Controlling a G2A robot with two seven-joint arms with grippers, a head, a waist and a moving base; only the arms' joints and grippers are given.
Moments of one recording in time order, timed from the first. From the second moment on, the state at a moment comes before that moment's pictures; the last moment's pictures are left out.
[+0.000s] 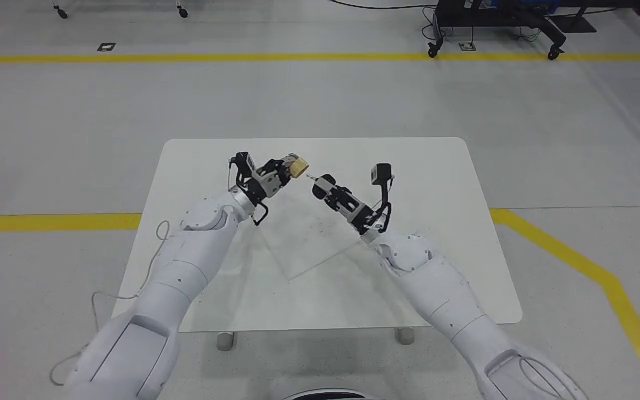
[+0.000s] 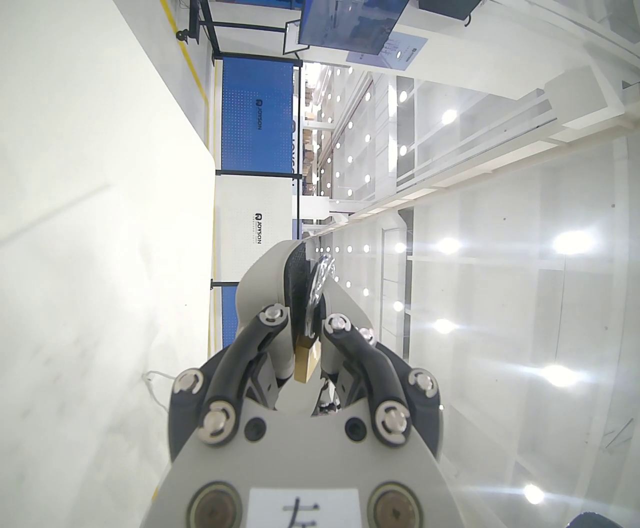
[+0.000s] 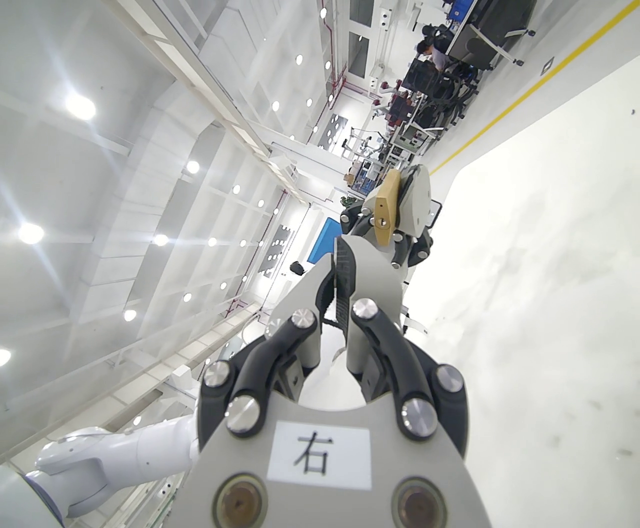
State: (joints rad) left arm 0.80 -1.34 -0.95 -0.69 -0.76 -0.31 -0.75; right arm -1.12 -1.37 0.95 -1.09 0.23 -0.60 0.31
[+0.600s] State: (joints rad) left arm 0.86 -1.33 -0.99 -0.80 -0.62 -0.38 -0.72; right arm -1.11 -1.39 0.96 -1.05 0.35 -0.54 0.36
